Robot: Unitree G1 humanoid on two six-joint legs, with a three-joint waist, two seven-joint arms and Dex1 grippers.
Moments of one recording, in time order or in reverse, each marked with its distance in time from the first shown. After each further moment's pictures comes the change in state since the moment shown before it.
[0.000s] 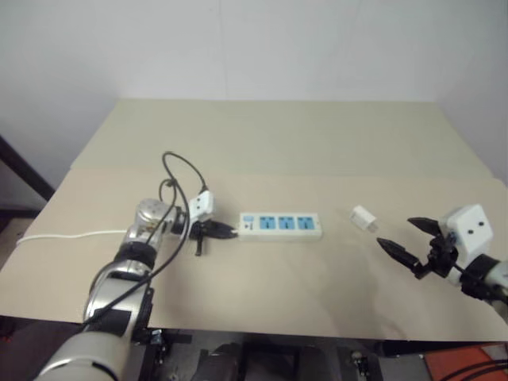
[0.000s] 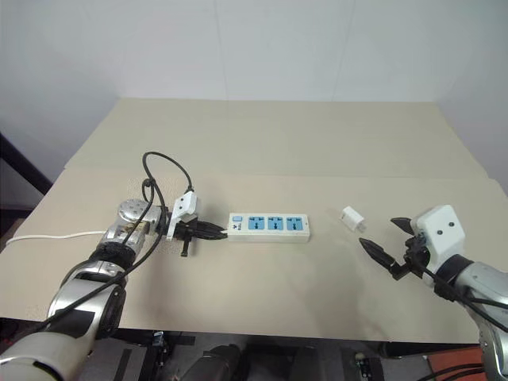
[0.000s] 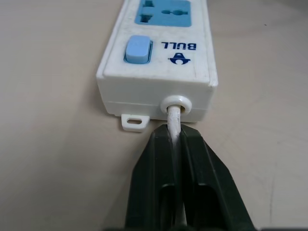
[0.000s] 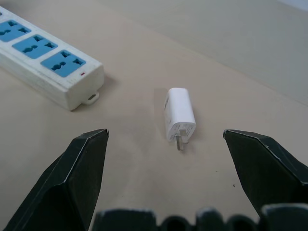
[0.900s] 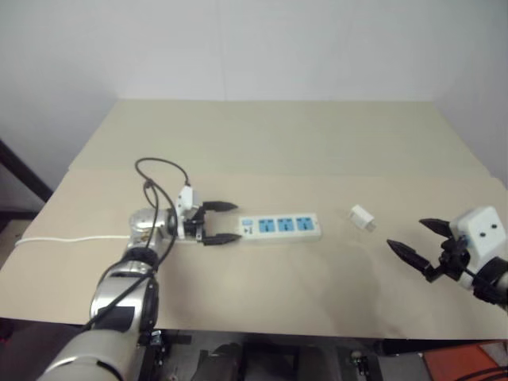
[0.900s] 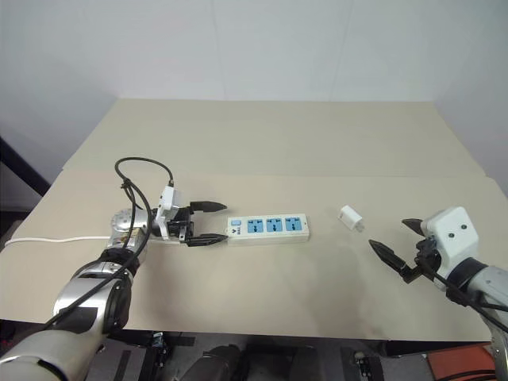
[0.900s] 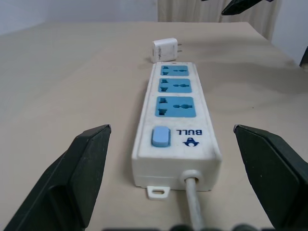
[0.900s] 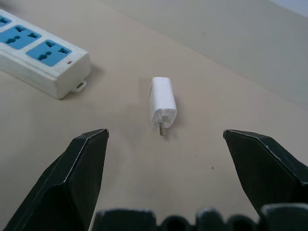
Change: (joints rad) left arm -0.042 -0.048 0.141 0.219 -0.202 -0.201 -0.127; right arm 0.052 -0.029 -0.085 -0.031 0.002 -0.004 0.013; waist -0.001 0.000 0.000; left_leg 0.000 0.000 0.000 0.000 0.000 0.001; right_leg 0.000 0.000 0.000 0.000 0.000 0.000
